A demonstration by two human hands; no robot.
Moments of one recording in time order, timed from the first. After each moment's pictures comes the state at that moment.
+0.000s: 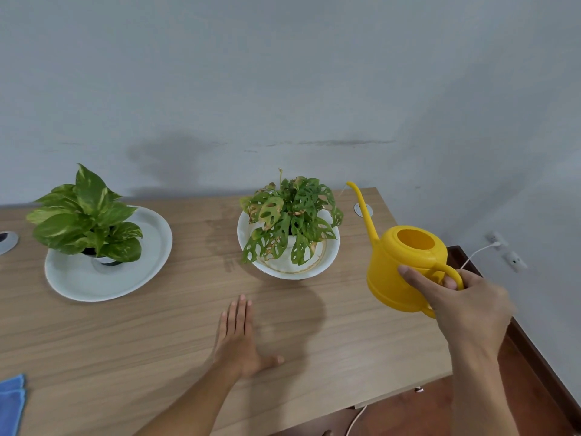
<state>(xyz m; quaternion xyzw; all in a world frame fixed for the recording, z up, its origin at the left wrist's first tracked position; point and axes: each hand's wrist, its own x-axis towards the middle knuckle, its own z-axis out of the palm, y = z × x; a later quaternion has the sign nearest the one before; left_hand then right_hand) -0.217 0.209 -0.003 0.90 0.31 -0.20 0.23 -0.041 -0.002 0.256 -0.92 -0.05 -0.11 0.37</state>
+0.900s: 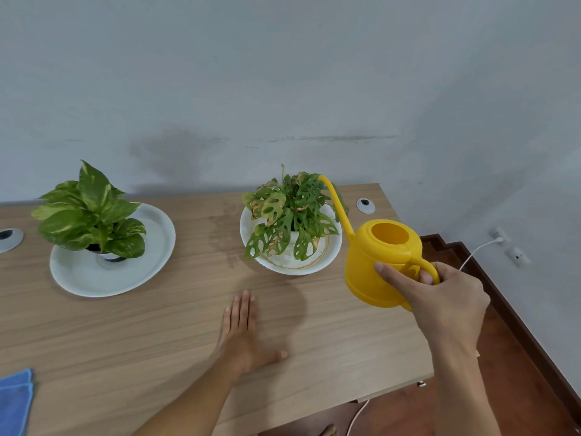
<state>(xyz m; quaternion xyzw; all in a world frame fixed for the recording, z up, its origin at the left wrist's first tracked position) -0.216 0.209 -0.005 0.90 0.31 -0.21 0.23 -0.064 0.021 0.258 -0.91 -0.08 -0.08 0.39</state>
